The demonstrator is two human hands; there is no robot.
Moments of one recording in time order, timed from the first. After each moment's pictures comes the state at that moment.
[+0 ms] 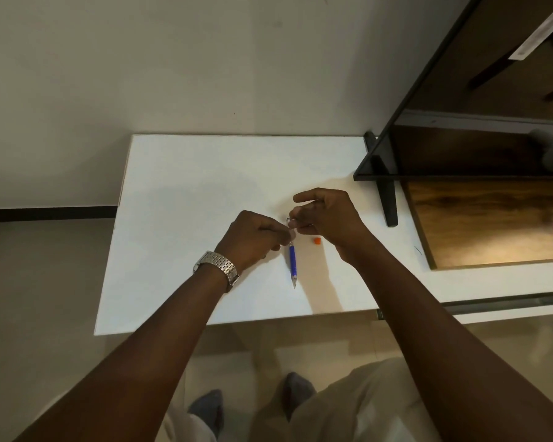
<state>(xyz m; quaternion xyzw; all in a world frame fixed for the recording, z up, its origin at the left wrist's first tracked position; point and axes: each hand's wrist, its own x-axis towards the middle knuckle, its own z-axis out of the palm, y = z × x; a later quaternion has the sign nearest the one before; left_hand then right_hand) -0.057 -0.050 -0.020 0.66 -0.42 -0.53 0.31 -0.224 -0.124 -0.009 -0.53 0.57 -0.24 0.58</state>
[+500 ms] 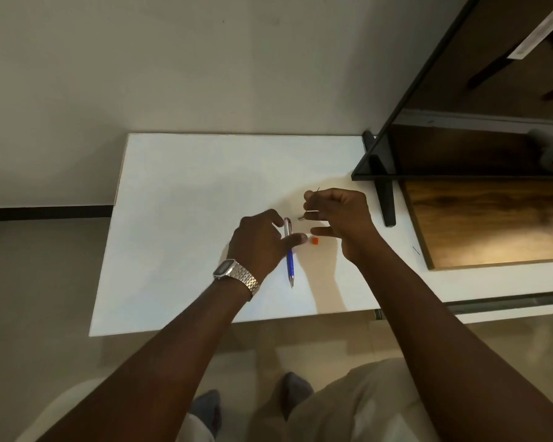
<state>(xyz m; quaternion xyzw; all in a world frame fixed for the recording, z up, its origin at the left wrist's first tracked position) -0.085 -0.054 -0.038 0.75 -0.53 -0.30 0.26 -0.235 -0.123 -0.002 -0.46 0.62 -0.30 0.56</state>
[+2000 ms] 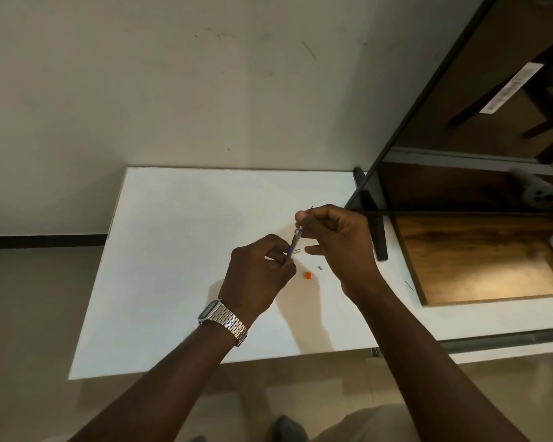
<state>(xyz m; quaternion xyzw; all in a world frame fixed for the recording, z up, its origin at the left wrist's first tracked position) -0.089 -0.045 -0.006 0.66 -0.50 -0.37 0.42 -0.232 -0.118 0.028 -0.56 0.54 -0.38 0.50</state>
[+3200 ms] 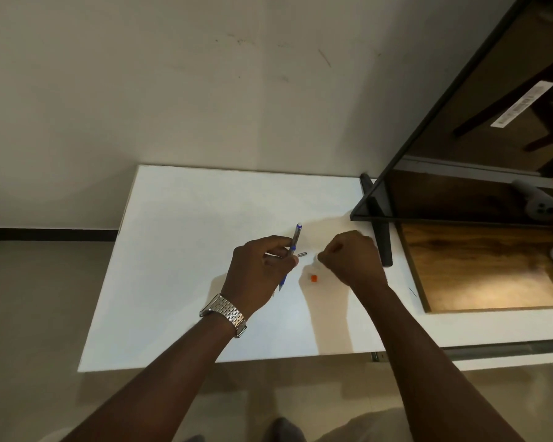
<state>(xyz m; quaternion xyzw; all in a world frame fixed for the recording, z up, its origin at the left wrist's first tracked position) -0.074 -0.048 -0.011 0.64 -0.46 -0.42 0.45 -0.254 -0.140 -0.013 -0.69 0.68 -0.07 0.24</state>
